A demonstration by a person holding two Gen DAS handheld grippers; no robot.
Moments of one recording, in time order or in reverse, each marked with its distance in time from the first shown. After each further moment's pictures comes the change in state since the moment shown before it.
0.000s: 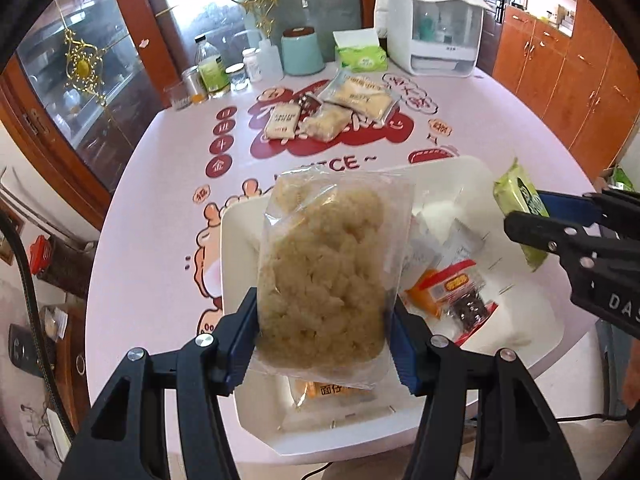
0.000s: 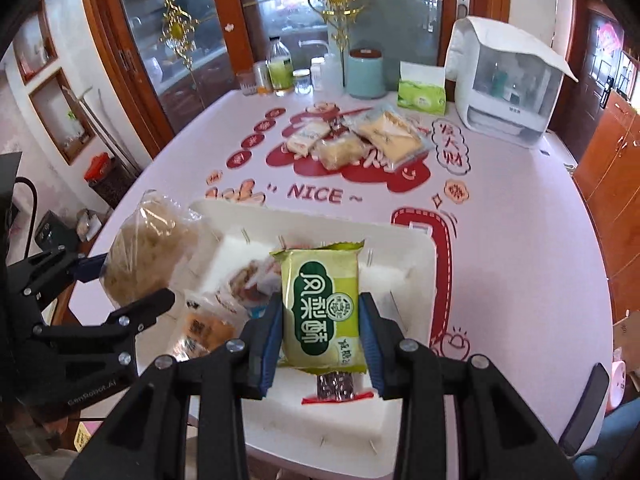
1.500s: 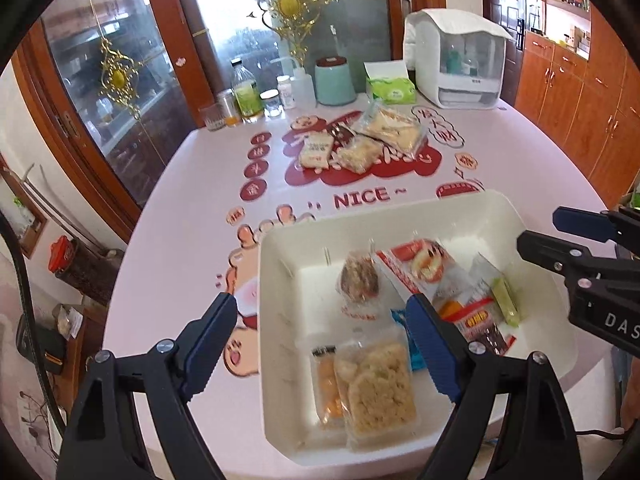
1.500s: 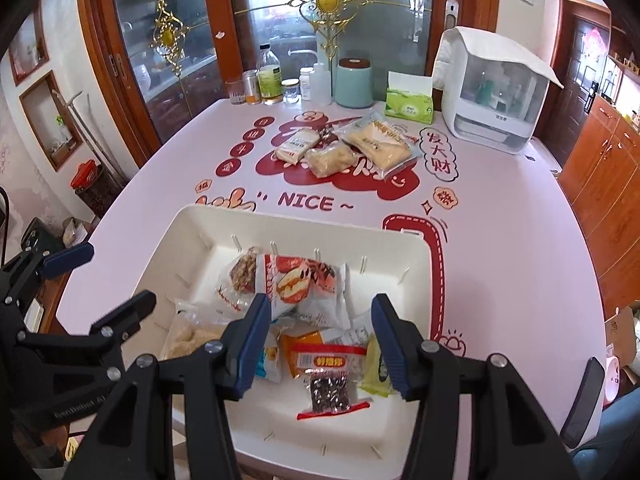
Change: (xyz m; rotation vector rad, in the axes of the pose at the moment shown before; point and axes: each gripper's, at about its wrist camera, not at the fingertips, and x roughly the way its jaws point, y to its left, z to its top) left arm -0.016 0.014 0.008 -0.050 -0.139 0.100; right arm -0.006 0.008 0.000 0.010 -0.069 -0.066
